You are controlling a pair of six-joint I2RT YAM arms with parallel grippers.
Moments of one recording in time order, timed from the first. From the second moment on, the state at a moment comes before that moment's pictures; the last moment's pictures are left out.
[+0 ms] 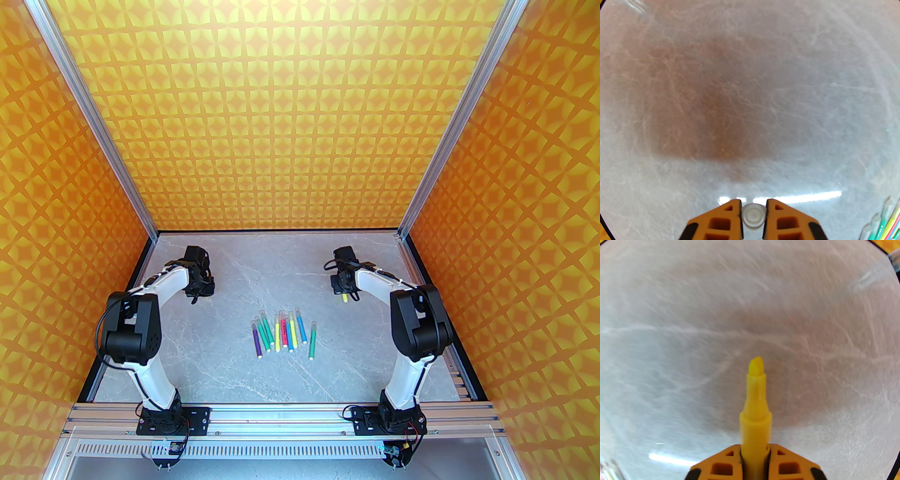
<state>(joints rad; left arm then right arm) -0.08 1.87 1.29 -0.67 -0.01 -0.12 0.20 1.90 1.25 -0.52 0.19 0.10</state>
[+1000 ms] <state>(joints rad) -0.08 1.99 1.38 -0.68 -0.01 -0.10 0.19 1.98 1.32 -0.60 0.20 0.10</state>
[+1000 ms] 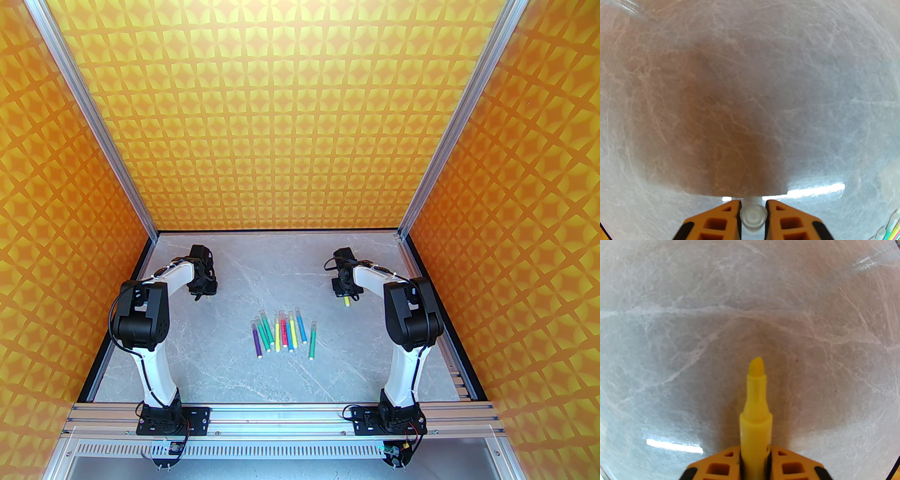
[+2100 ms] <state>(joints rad) -0.08 1.65 1.11 -0.54 0.09 -0.10 0.28 1.65 1.22 -0.68 0.08 0.11</state>
